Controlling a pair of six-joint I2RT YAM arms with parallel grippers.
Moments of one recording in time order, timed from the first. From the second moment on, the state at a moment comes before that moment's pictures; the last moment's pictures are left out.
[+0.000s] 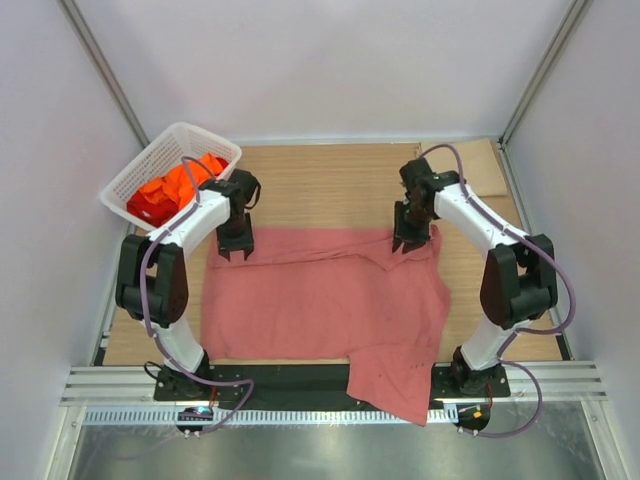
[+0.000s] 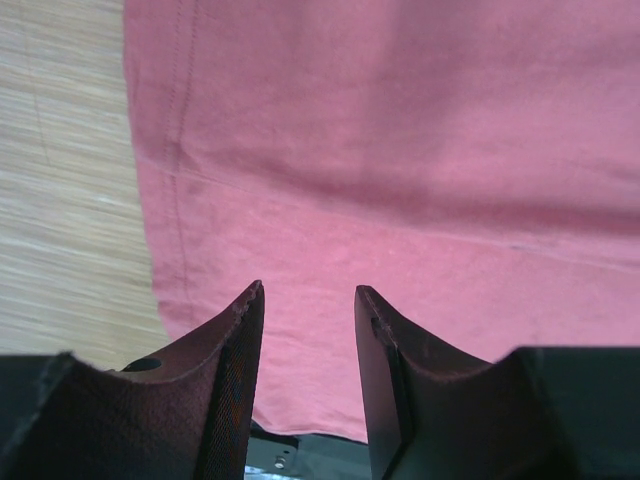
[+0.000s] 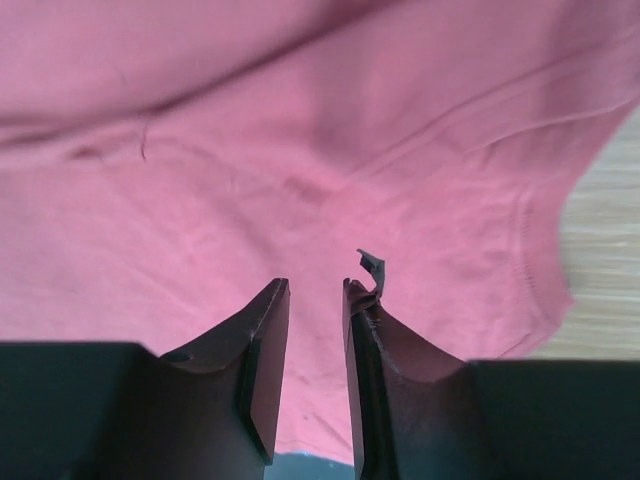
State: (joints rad) left arm -0.29 1.76 1.33 -1.01 -0.20 -0.46; right arm 0.24 1.72 1.40 -0.98 -0.08 0.42
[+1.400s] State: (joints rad) left arm -0.32 1.70 1.33 -1.05 -0.18 -0.47; right arm 0.42 1.85 1.35 -0.98 -0.11 0.45
